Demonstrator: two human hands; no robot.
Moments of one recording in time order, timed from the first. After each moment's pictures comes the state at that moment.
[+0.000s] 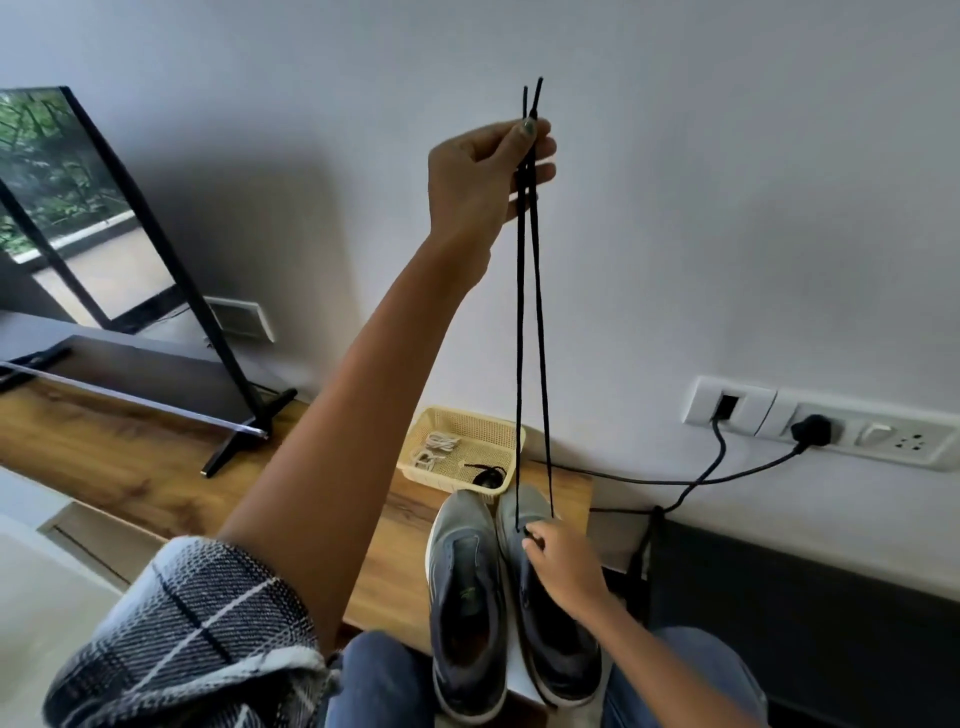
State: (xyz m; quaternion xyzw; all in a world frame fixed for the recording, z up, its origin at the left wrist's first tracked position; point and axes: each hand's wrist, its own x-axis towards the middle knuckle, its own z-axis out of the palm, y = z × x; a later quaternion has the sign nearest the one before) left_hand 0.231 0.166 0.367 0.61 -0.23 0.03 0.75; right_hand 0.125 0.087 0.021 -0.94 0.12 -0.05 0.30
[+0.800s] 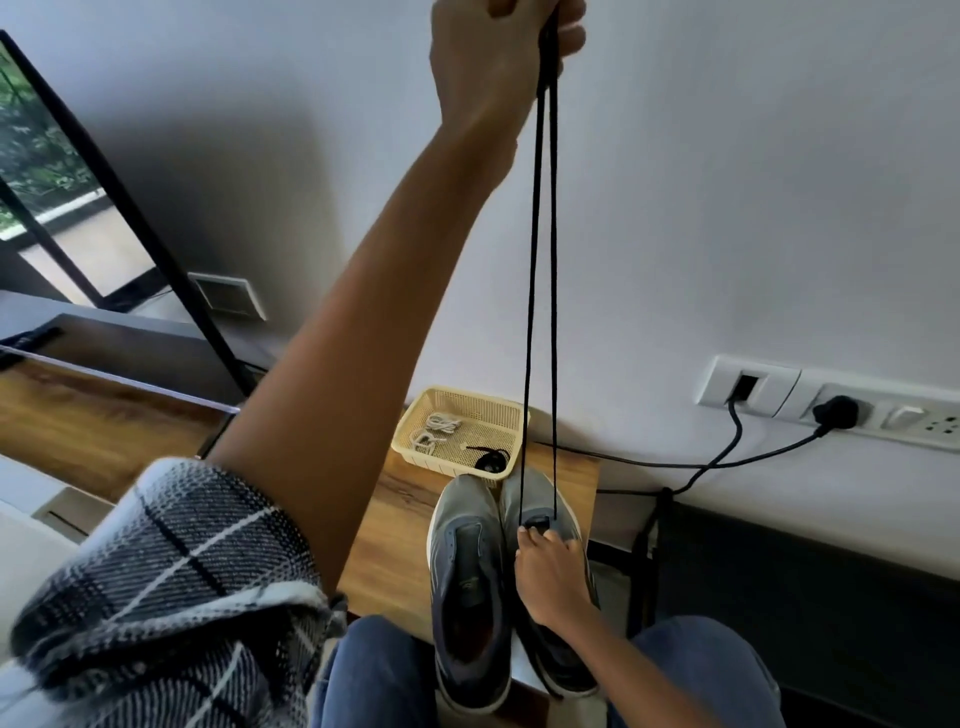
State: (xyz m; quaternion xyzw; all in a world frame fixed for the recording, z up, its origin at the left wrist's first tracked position) left_hand 0.257 0.145 0.393 0.62 -0.27 0.12 0.72; right_hand 0.128 0.108 -0.015 -0.99 0.08 0.09 0.06
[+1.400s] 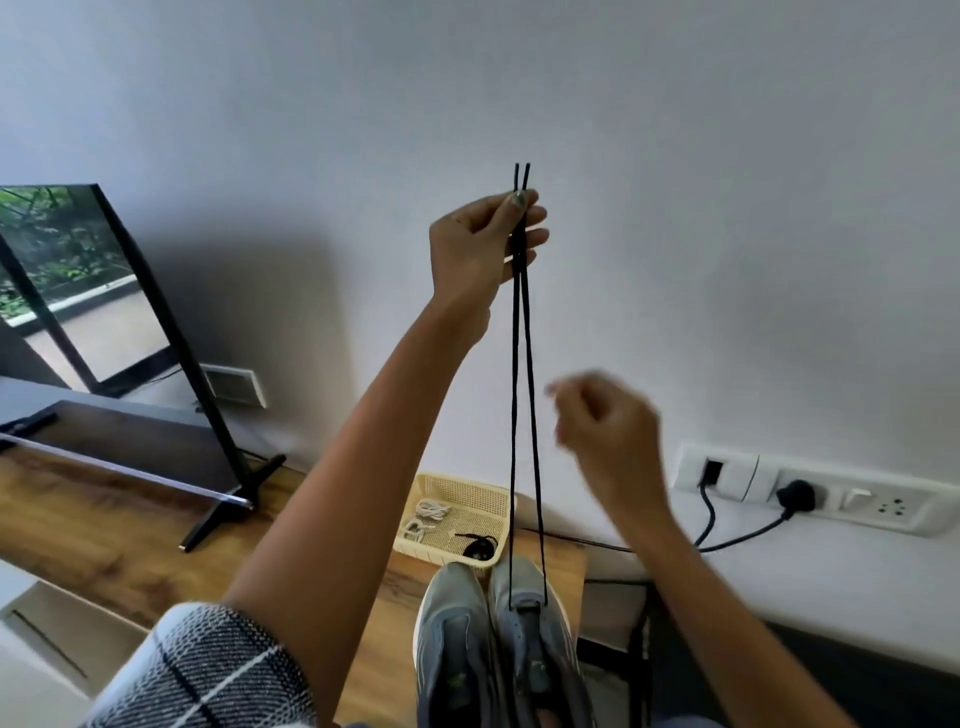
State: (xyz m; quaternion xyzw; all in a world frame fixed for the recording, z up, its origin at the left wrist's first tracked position) left_hand 0.232 0.156 0.385 0.57 -0.24 0.01 0.78; right_hand 0.123 0.079 0.267 -0.79 0.05 -0.40 0.47
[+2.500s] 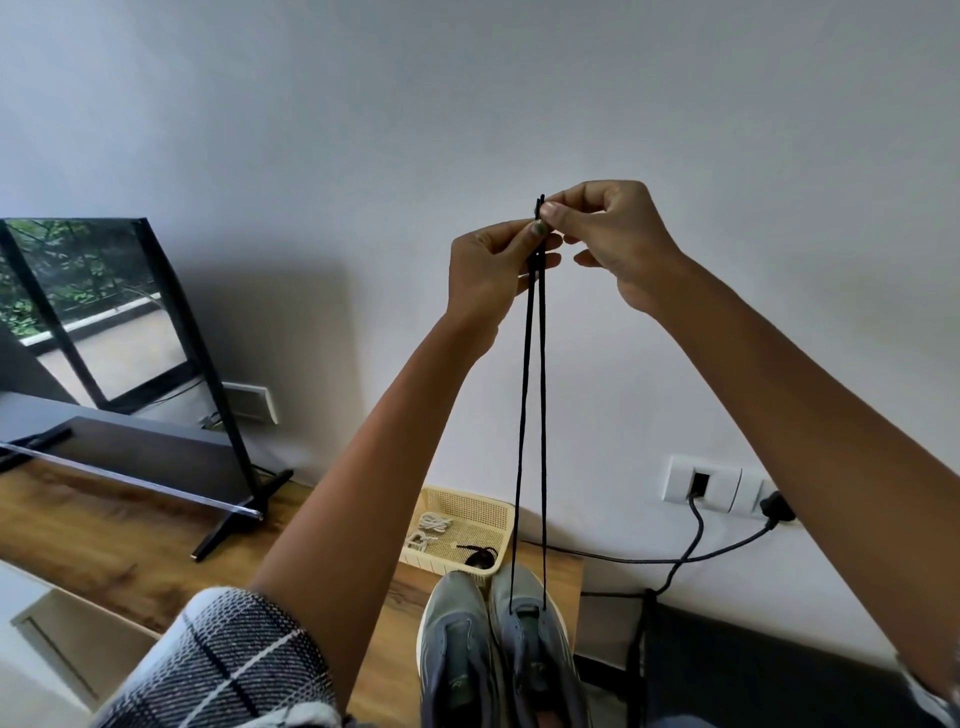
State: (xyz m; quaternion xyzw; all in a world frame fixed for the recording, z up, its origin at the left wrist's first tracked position) left_hand 0.203 0.165 0.398 0.60 -0.30 0.03 0.74; right_hand 0.148 0.053 0.434 -0.79 -0.02 -0.33 0.51
